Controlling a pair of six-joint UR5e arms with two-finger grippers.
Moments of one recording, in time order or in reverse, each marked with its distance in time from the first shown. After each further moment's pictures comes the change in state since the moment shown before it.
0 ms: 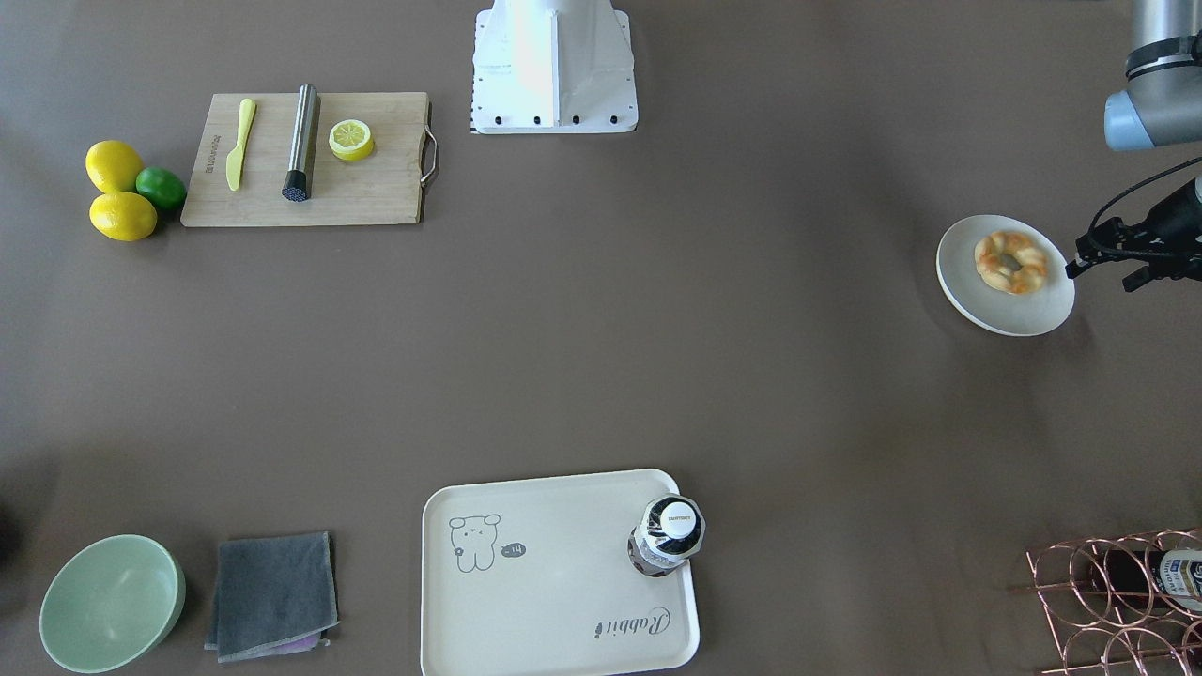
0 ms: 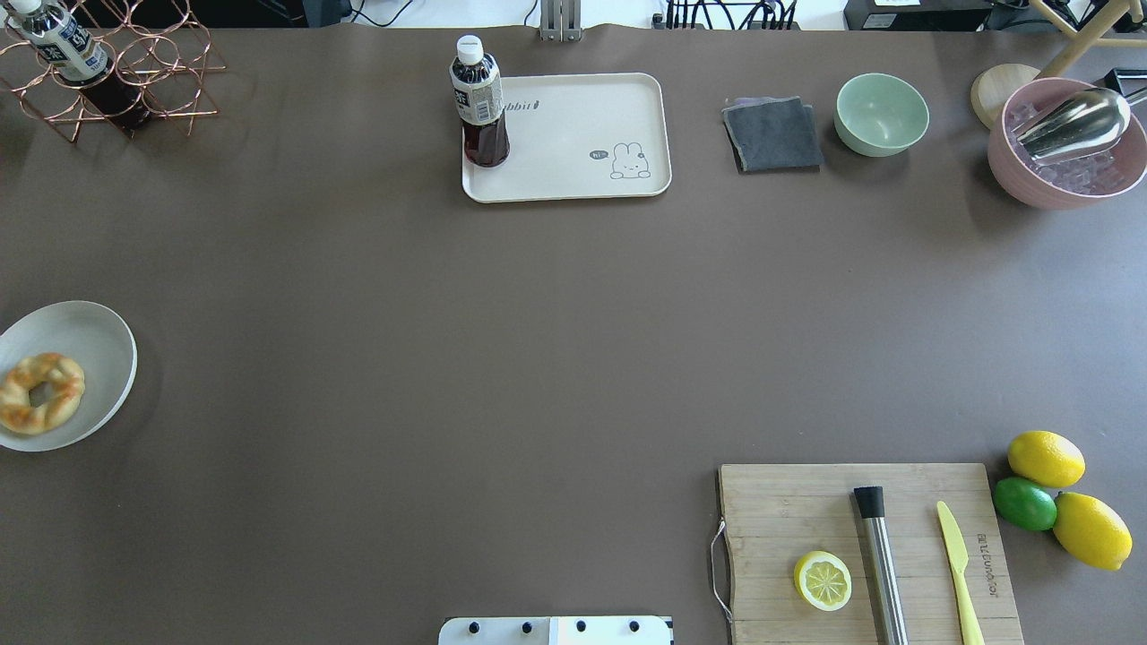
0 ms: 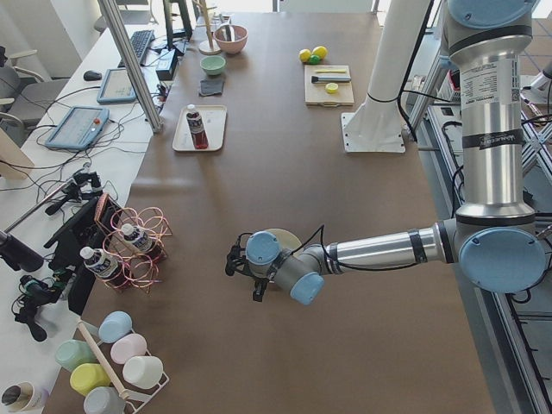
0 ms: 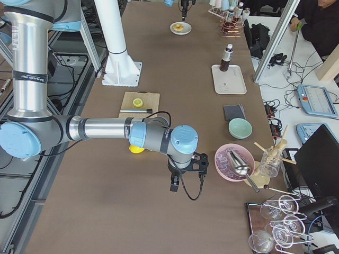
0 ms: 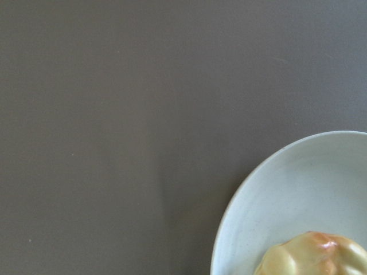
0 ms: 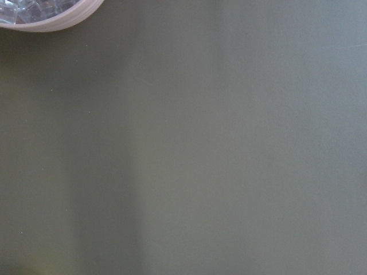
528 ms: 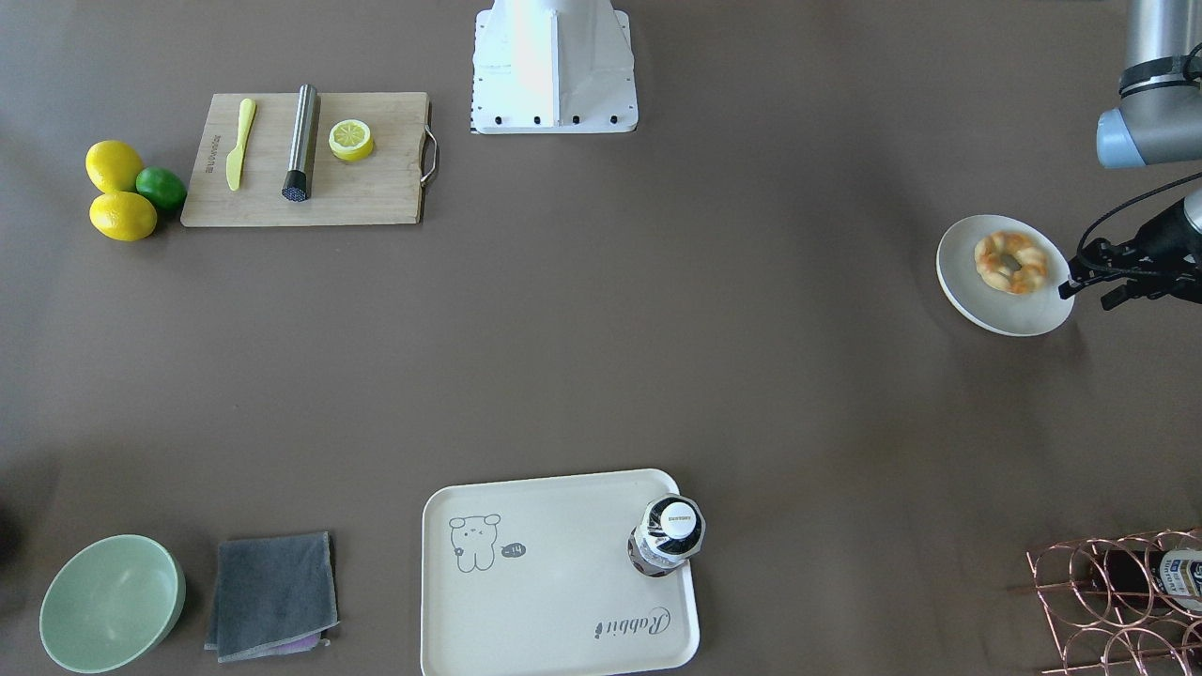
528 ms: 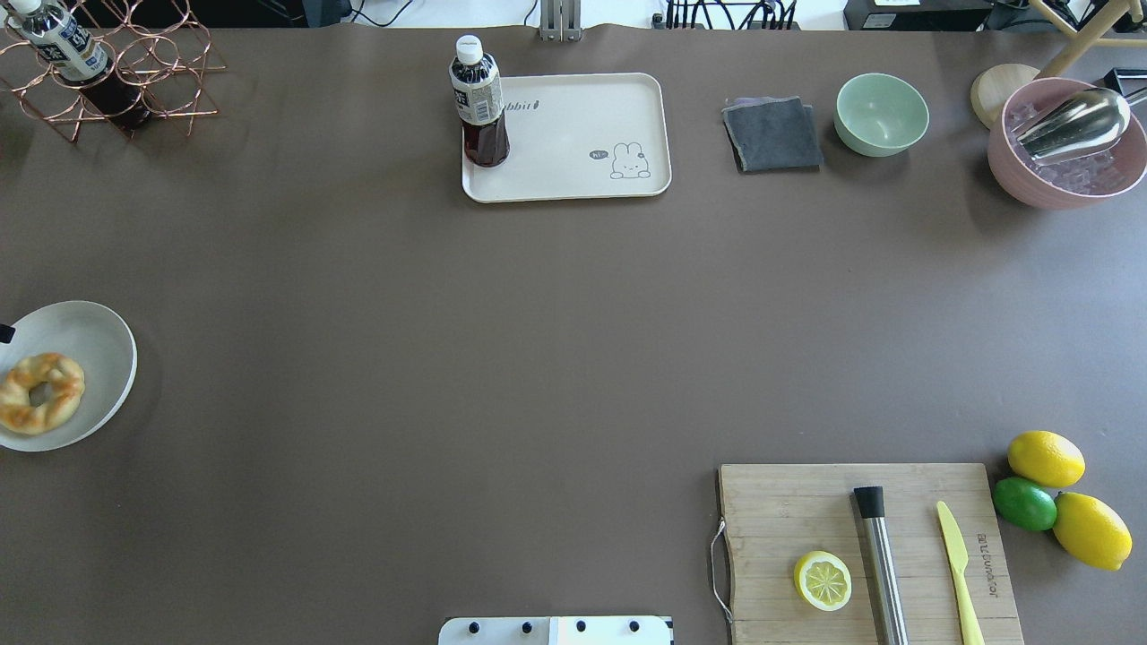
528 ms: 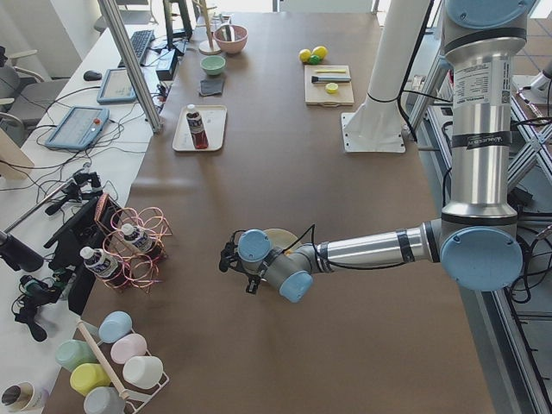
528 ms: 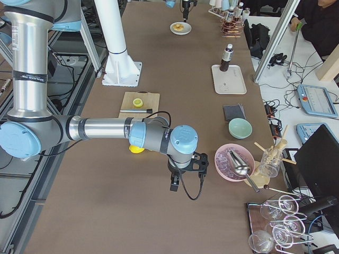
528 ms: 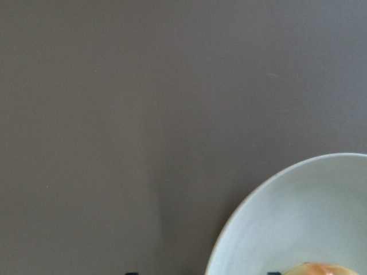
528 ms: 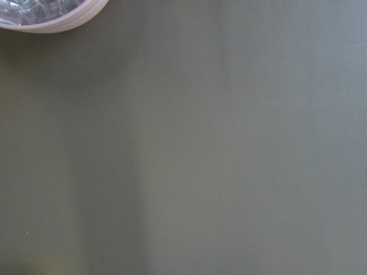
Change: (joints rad) left arm 0.017 -0.053 0.047 -0.017 0.001 -0.005; right arm 0.000 -0.001 0.000 0.002 0.013 0.003
